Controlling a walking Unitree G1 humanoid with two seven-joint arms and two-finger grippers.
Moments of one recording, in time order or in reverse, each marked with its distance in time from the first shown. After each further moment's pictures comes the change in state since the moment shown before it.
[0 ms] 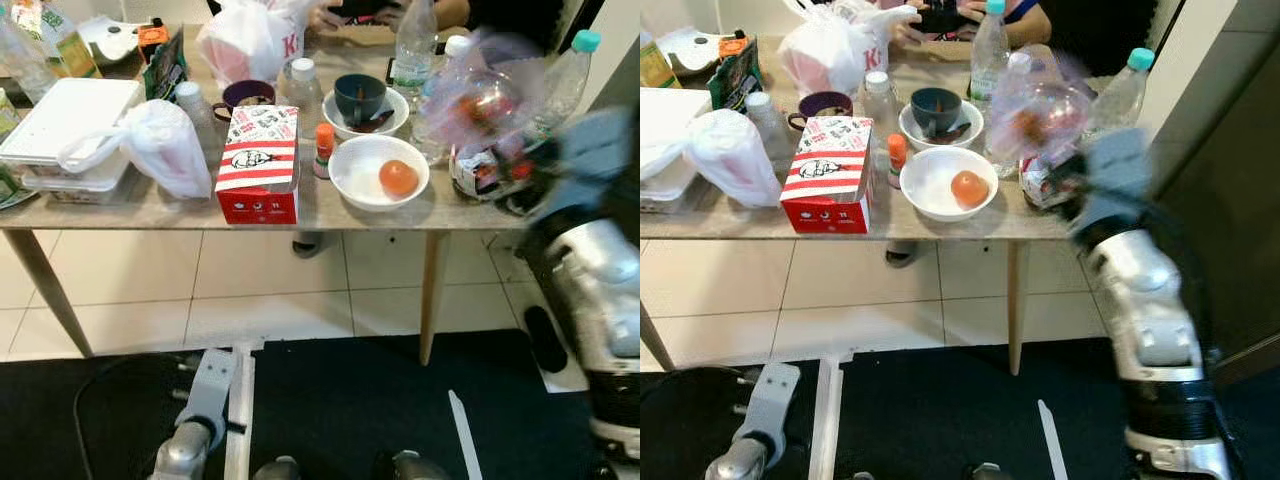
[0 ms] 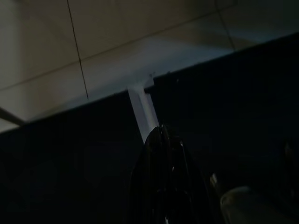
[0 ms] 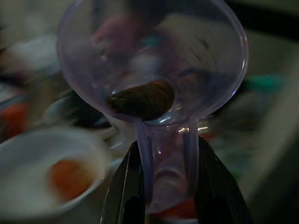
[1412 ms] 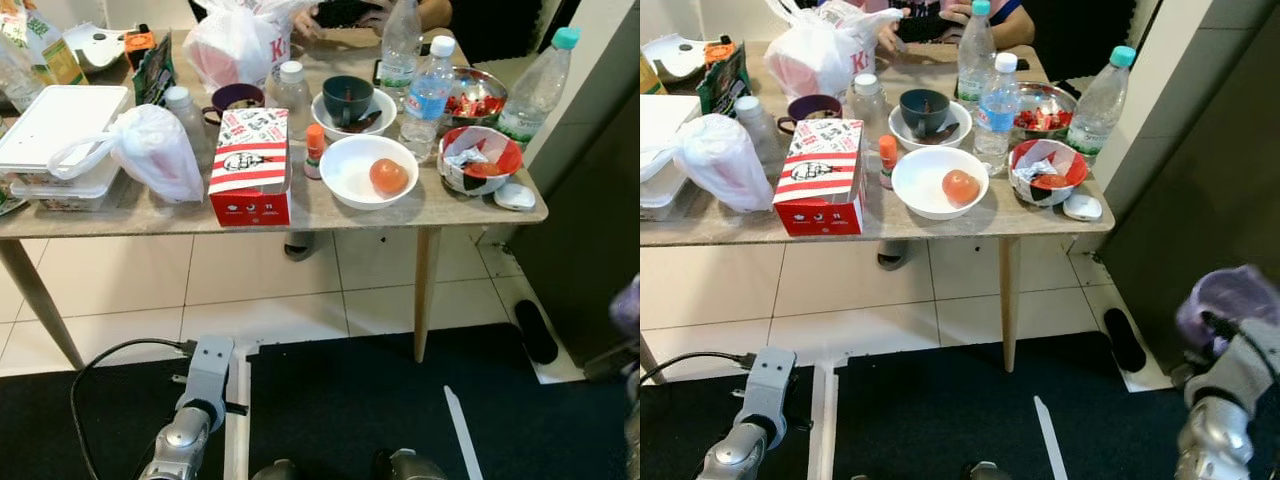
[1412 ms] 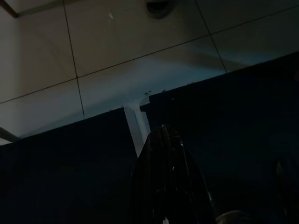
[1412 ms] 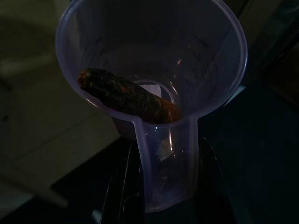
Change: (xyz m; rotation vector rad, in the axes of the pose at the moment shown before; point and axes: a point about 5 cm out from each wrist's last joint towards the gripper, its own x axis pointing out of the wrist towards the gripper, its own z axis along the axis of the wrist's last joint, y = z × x) left arm 0.003 0.003 0.011 -0.053 -0.049 -0.002; right arm -0.148 -0.097 -0.208 0.167 0.636 -0.688
